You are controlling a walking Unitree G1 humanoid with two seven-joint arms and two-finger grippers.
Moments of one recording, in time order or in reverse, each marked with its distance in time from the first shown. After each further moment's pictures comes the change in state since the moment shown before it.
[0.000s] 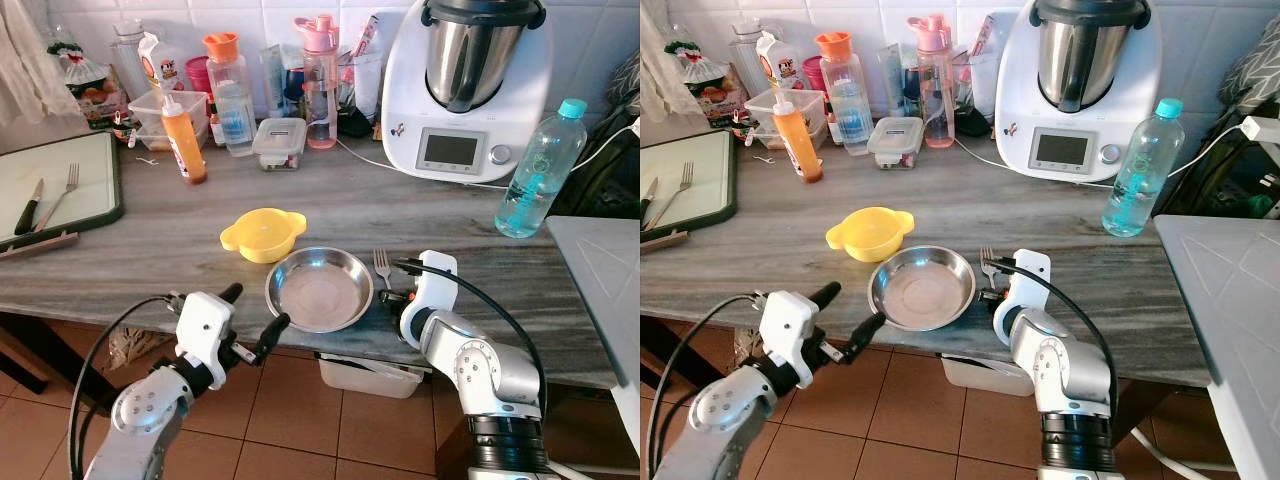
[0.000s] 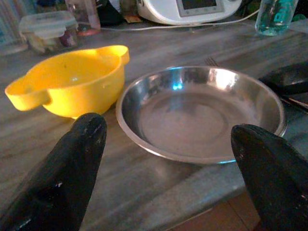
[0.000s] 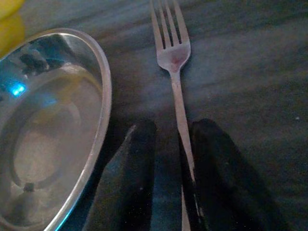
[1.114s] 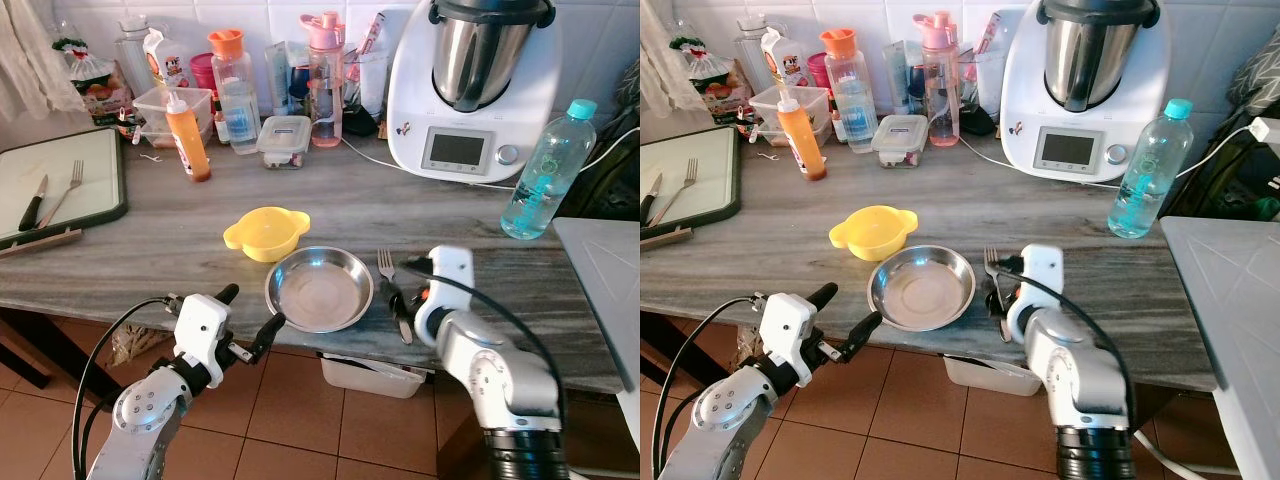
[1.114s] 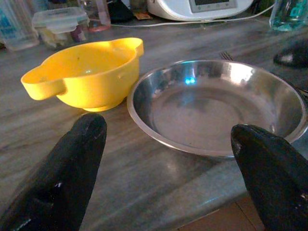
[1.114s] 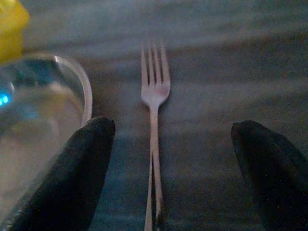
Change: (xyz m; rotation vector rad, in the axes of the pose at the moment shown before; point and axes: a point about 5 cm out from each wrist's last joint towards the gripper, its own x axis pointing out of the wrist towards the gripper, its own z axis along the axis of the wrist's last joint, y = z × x) left arm 0.002 0.008 -0.008 0.013 -0.010 0.018; right arm -0.016 -0.012 0.016 -0.152 -0.141 -0.024
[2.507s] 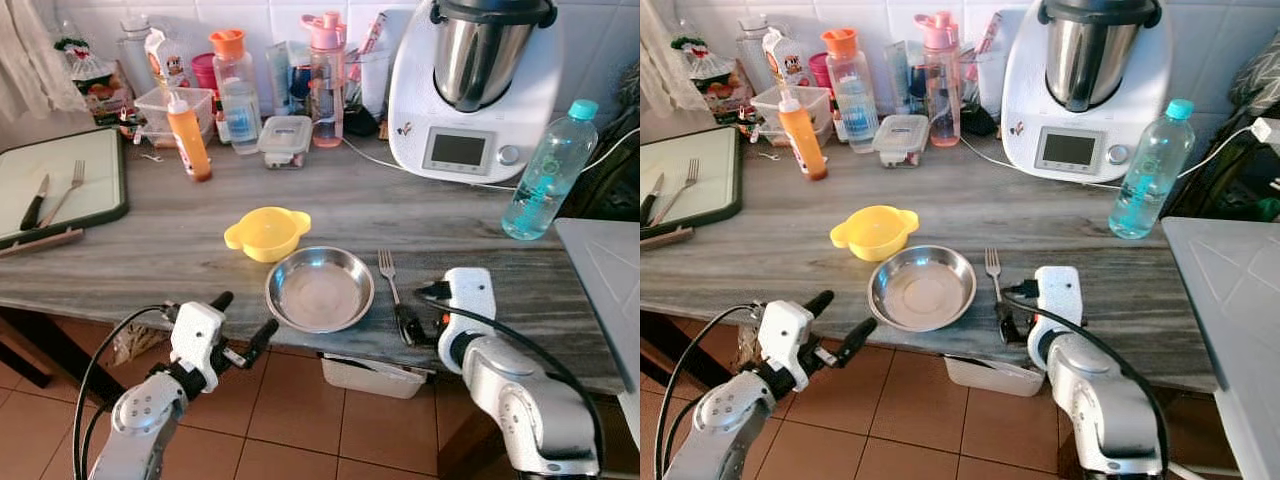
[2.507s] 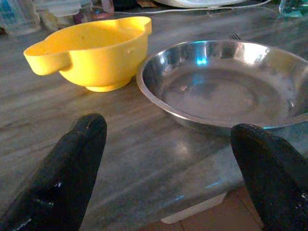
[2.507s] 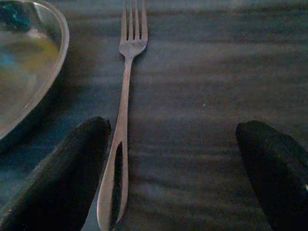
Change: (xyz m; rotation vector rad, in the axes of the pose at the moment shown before) left arm -0.001 0.009 -0.020 -0.007 0.023 0.004; right arm -0.027 -0.018 -0.019 -0.106 0.067 -0.030
